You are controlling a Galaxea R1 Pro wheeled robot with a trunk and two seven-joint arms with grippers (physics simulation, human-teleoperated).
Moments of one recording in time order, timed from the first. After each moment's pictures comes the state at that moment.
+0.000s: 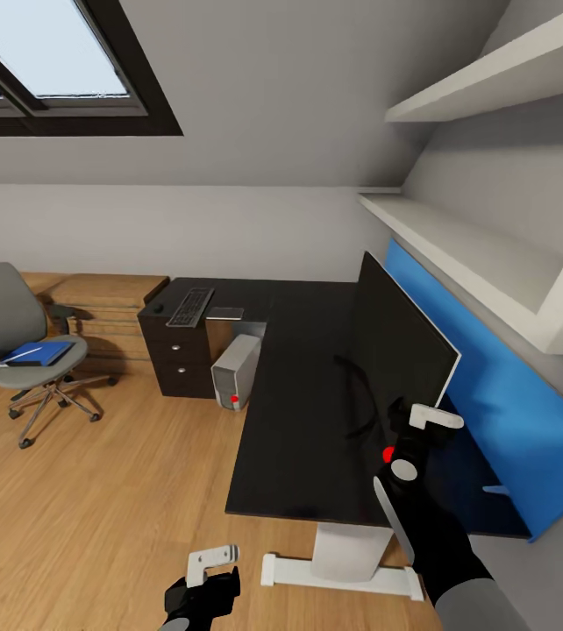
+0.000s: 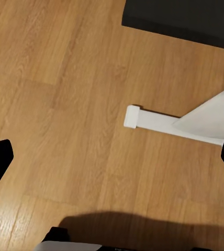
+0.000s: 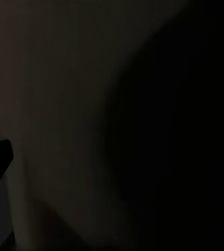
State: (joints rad) left arm 0.00 -0.08 -0.36 -1.35 0.36 0.43 0.55; right arm -0.51 0.04 0.14 -1.08 0.03 0.01 -0.74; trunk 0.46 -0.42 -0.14
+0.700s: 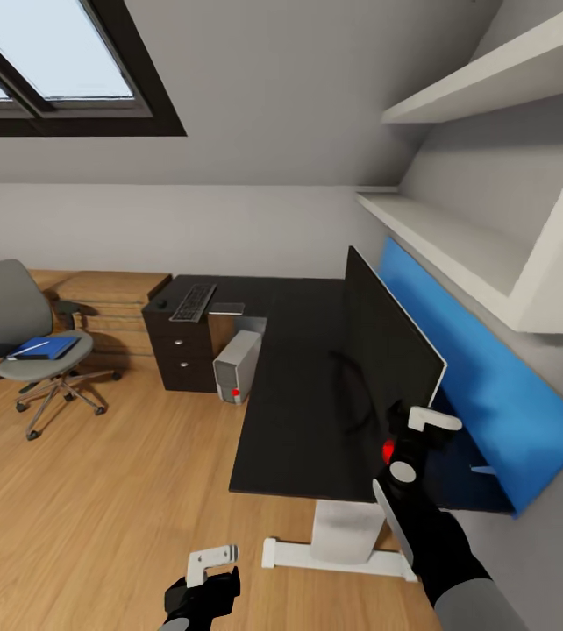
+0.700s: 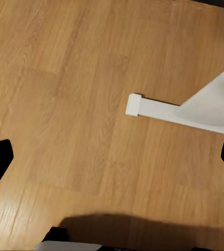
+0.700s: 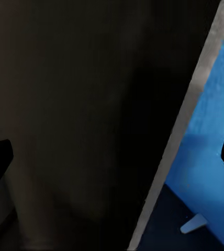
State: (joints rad) left arm 0.00 -0.08 -0.36 -1.35 0.36 0.43 0.55; right arm -0.51 0.04 0.14 -1.06 0.03 0.01 -0.74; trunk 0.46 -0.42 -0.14
